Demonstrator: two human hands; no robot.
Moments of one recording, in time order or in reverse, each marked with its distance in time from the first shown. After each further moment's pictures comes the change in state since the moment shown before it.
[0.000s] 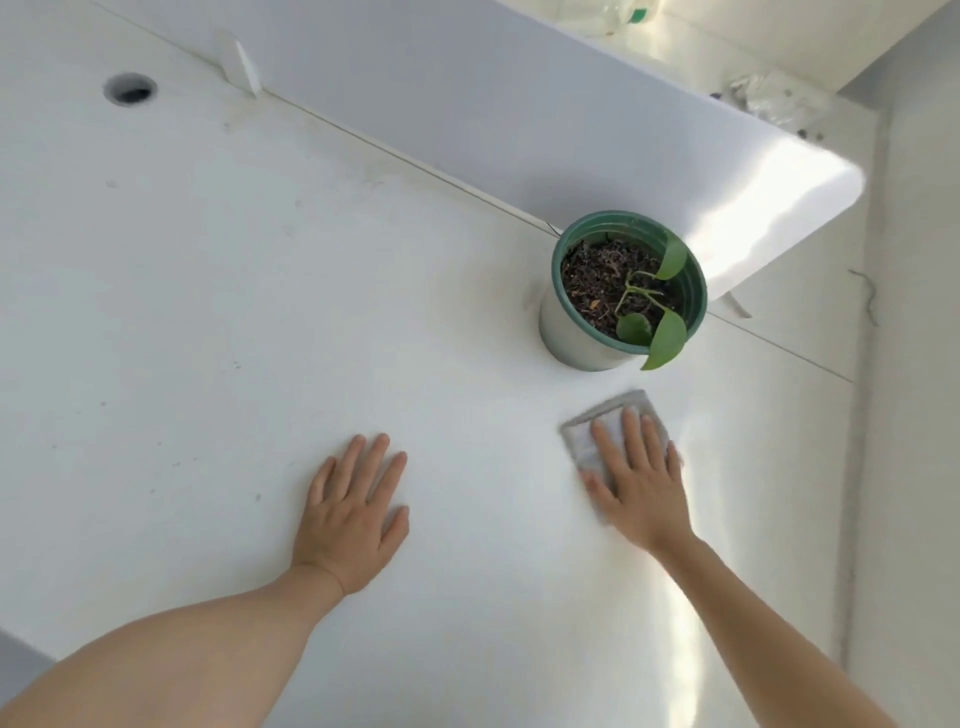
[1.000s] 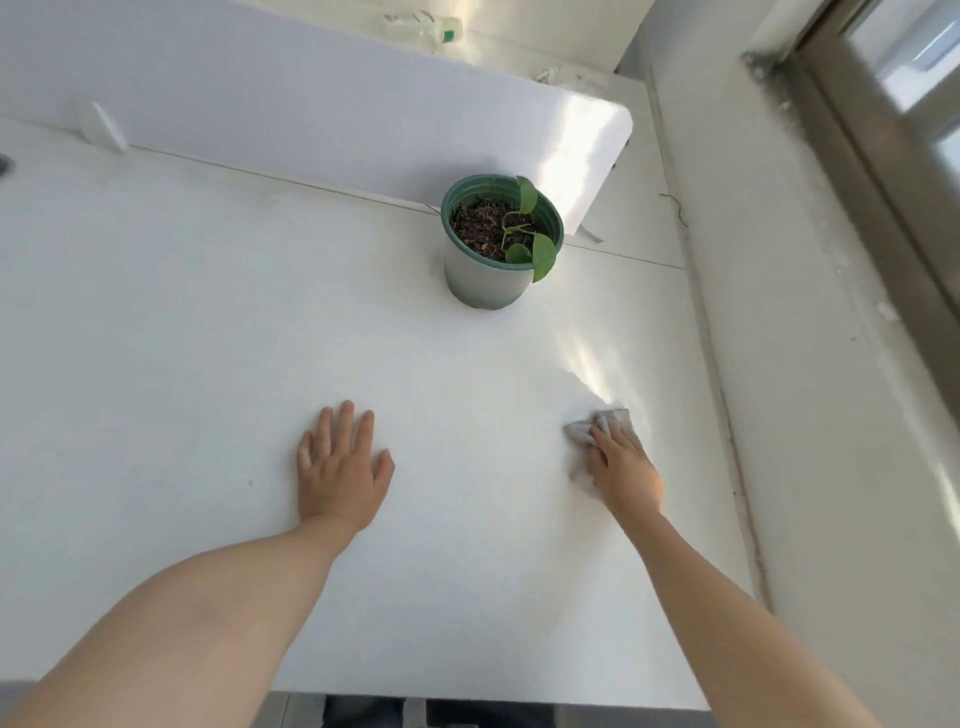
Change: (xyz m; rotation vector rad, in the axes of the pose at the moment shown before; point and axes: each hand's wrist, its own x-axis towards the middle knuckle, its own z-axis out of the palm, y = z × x) left_hand -0.003 0.006 -0.015 -0.056 -0.189 -0.037; right_hand -0.129 -0.036 0.010 0.287 0.239 0.592
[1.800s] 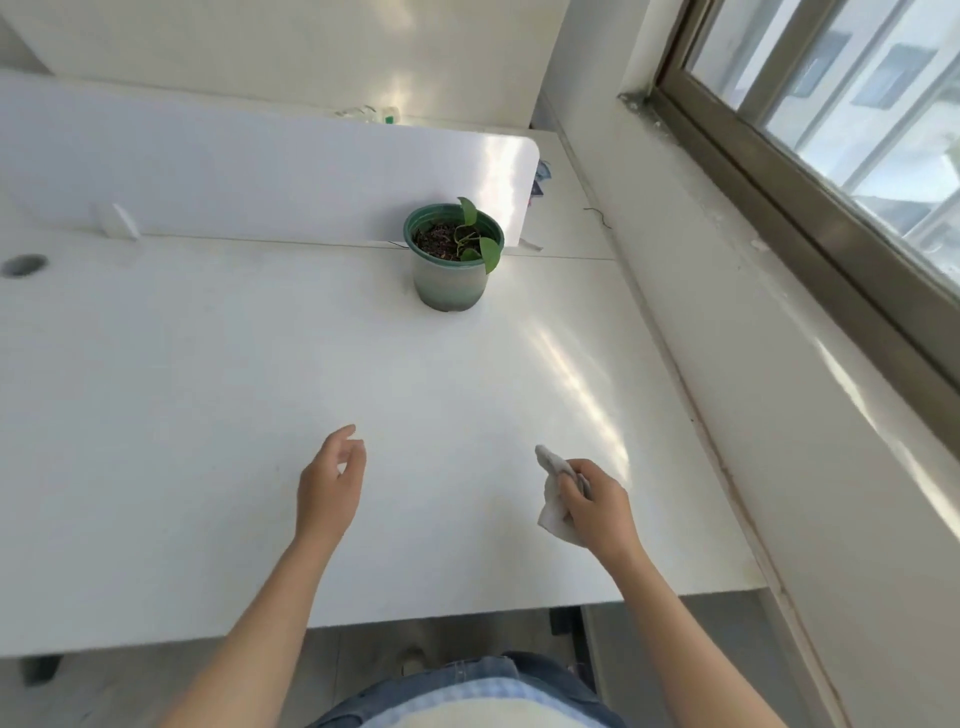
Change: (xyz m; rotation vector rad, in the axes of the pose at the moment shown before) left_hand -0.074 -0.020 -0.051 -0.905 0.032 -0.049; right_hand -0.162 -0.038 -0.026 0.755 -0.026 0.173
